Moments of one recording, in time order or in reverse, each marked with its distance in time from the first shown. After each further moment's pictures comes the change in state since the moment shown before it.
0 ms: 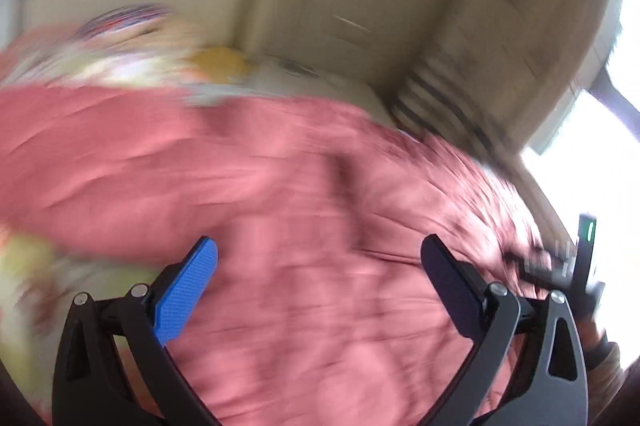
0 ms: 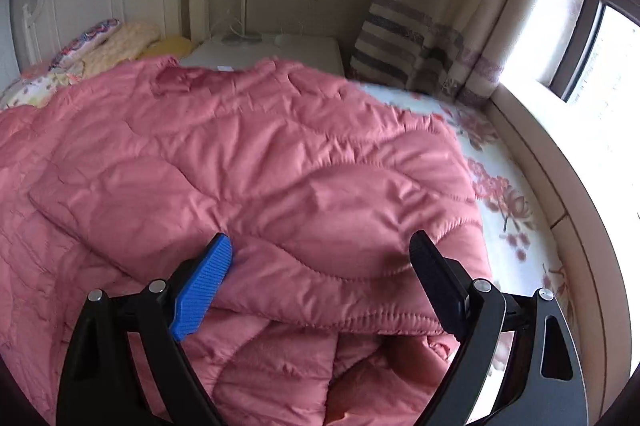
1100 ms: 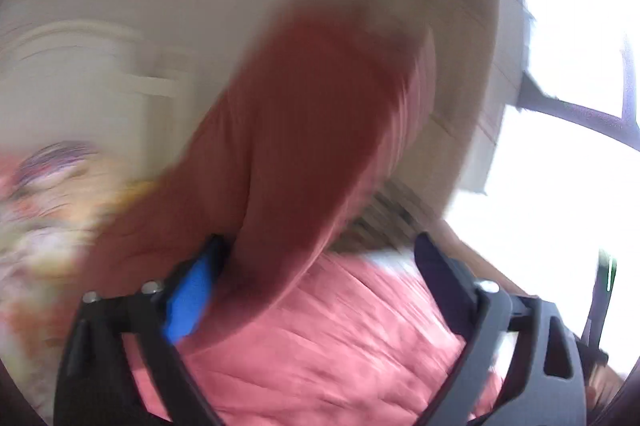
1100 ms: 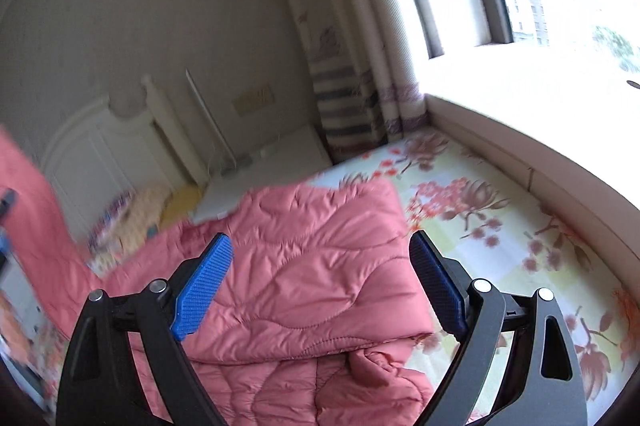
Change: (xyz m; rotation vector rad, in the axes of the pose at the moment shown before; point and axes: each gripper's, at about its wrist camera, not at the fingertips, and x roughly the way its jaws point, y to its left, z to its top) left arm 0.028 -0.242 0.035 0.469 -0.256 -0.258; right arm -0.084 -0.104 -0.009 0.529 -0.332 0.193
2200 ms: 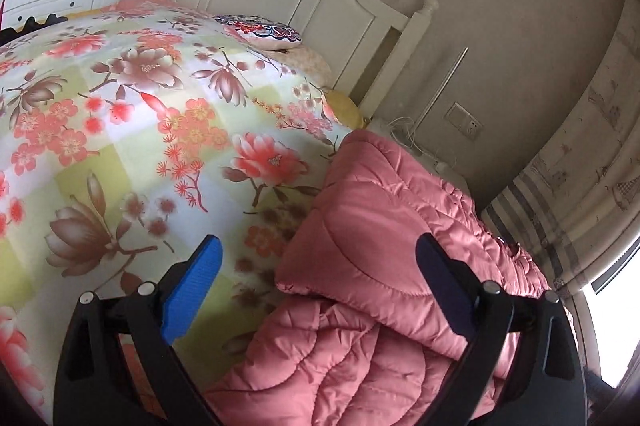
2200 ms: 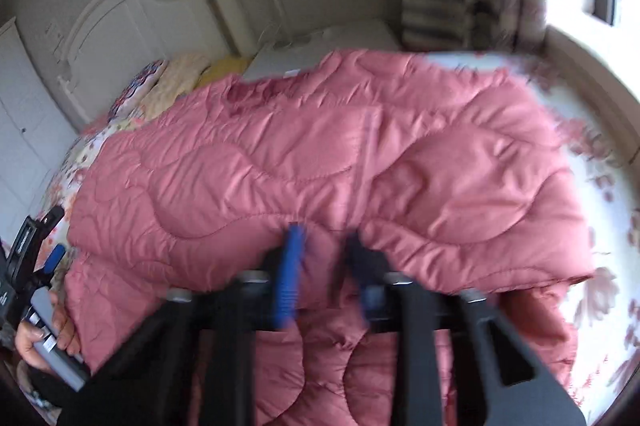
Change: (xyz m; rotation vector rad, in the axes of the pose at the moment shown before) left arm -0.090 0.200 -0.128 -0.679 0.064 0.589; right arm 0.072 0.095 -0.065 -0.257 0.370 0.082
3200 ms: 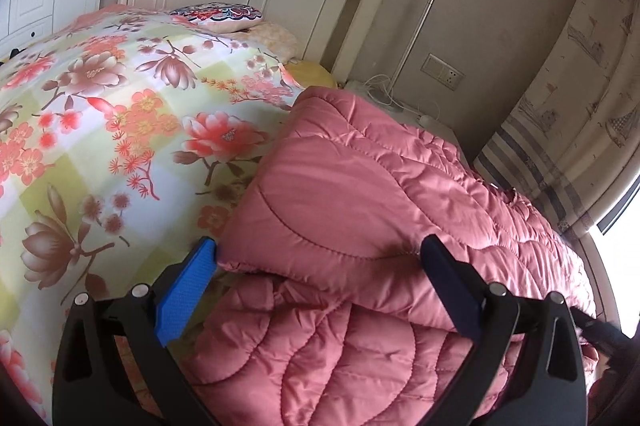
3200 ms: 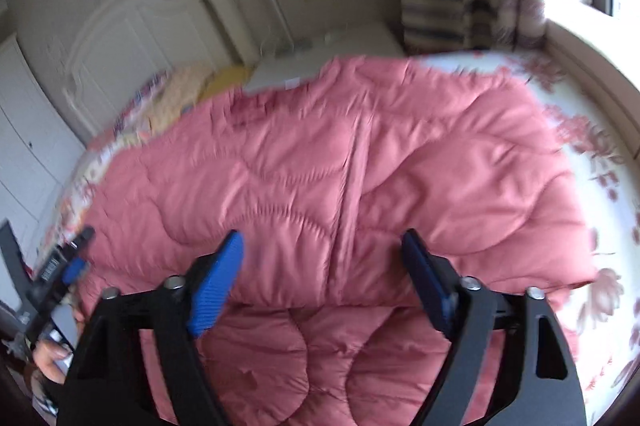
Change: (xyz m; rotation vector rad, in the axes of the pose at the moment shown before) left arm 0.017 -0.025 -0.012 0.160 0.104 -0.041; right arm 0.009 -0.005 0.003 0.036 0.054 0.053
